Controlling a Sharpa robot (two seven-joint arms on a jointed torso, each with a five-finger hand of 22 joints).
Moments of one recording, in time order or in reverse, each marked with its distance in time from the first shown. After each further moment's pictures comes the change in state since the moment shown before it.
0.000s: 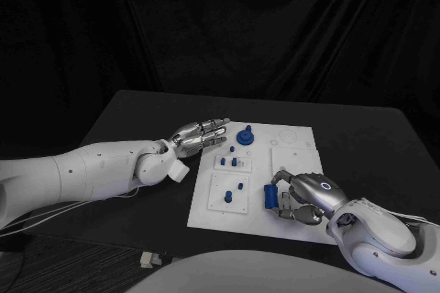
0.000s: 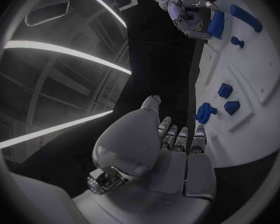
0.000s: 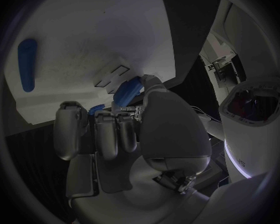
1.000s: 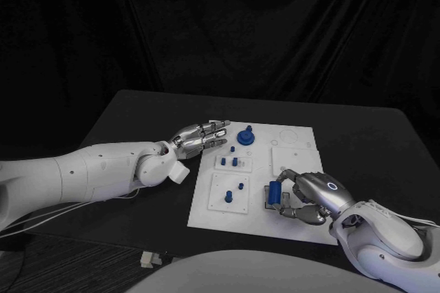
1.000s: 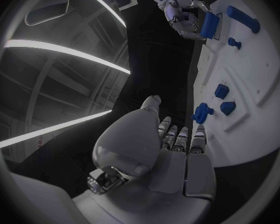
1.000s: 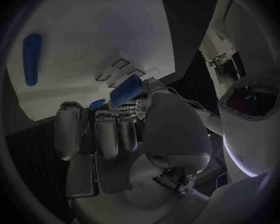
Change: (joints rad) left arm -0.010 0.001 0.000 -0.004 0.000 0.003 -0.004; left_hand 0.000 0.000 0.003 -0.003 0.000 0.000 0.000 0.000 0.000 -0.004 0.004 0.000 0.000 0.000 0.000 0.000 0.001 0.000 0.000 0.000 0.000 0.000; right arm 0.000 -0.026 0.000 0.016 0.022 -0.054 0.021; right_hand -0.077 0.049 0.056 -0.005 0.174 0.102 0.058 -0.035 -0.043 0.000 -0.014 0.000 0.001 0.001 -0.007 0.004 0.000 0.000 0.000 -0.007 0.018 0.000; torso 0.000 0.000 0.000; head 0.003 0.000
